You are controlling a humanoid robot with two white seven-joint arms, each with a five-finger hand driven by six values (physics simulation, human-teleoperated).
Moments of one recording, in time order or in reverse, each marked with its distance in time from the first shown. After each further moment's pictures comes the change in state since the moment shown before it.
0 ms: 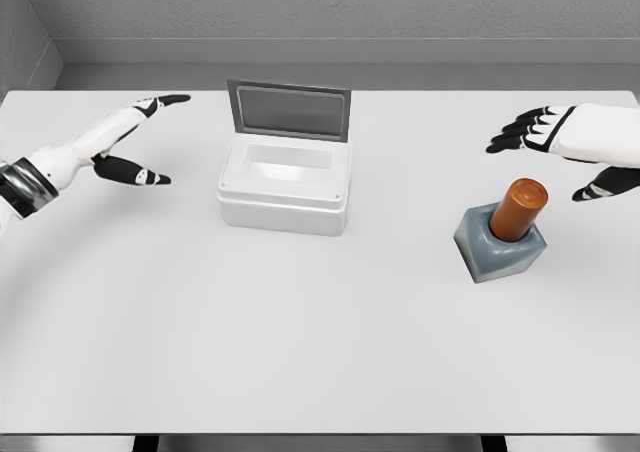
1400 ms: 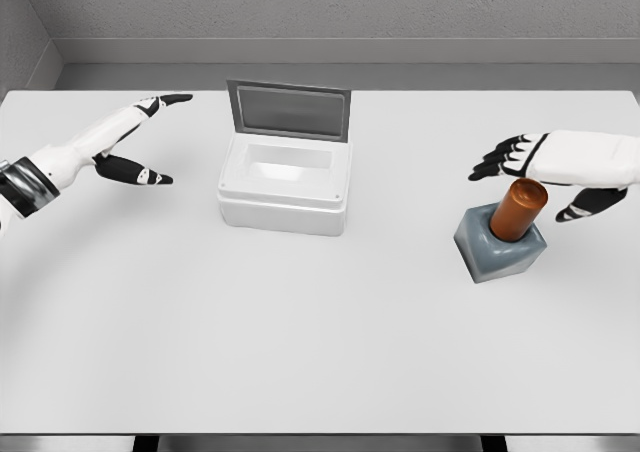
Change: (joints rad) left arm 0.009 -0.011 0.028 -0.008 -0.002 0.000 -0.027; right arm -0.064 0.051 0.137 0.017 0.015 0.000 0.005
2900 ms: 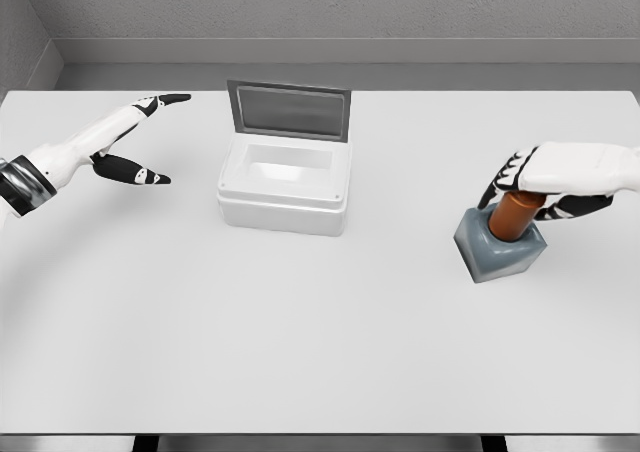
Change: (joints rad) left arm 0.000 -0.001 0.021 0.000 0.001 0.000 -0.031; right arm 0.003 0.041 0.022 0.046 0.008 0.000 0.054
